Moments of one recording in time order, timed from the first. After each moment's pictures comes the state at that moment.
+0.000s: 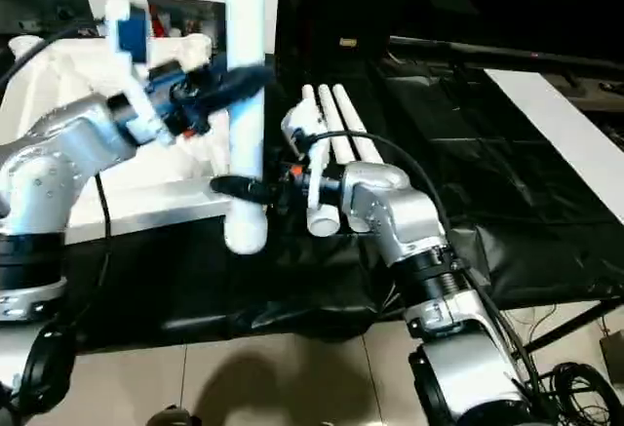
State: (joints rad) left arm -0.77 0.33 0.13 0.06 -0.72 0.75 -0.87; right arm -0.75 -0.18 0.17 0.42 0.39 0.43 1.06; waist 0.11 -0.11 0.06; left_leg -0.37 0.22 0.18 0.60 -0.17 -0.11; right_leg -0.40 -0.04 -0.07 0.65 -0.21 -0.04
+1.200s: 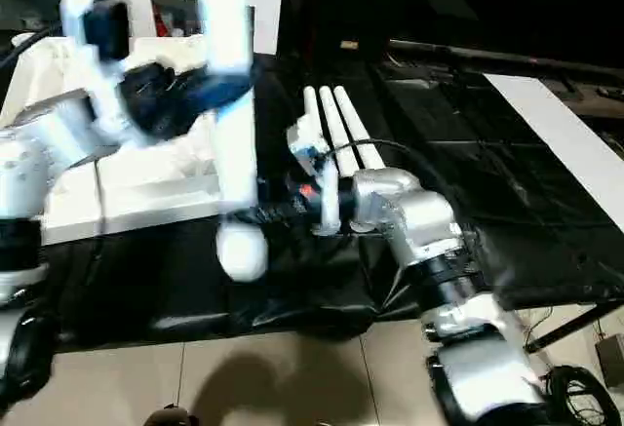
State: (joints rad) left arm -0.83 0.37 0.13 0.16 -0.76 0.77 -0.97; right arm -0.73 -0.22 0.19 0.39 0.43 0.49 1.20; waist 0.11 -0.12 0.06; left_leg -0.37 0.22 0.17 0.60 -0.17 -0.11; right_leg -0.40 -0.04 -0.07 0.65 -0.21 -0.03
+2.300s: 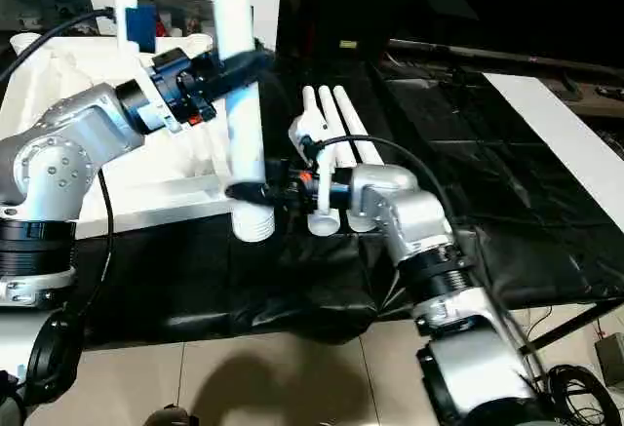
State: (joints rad) left arm -0.83 0.32 0.10 0.15 -0.61 0.66 -0.76; right arm -0.76 -0.22 0.20 0.47 0.33 0.43 1.12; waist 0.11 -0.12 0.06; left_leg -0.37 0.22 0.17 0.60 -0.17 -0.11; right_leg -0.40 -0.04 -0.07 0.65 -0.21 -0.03
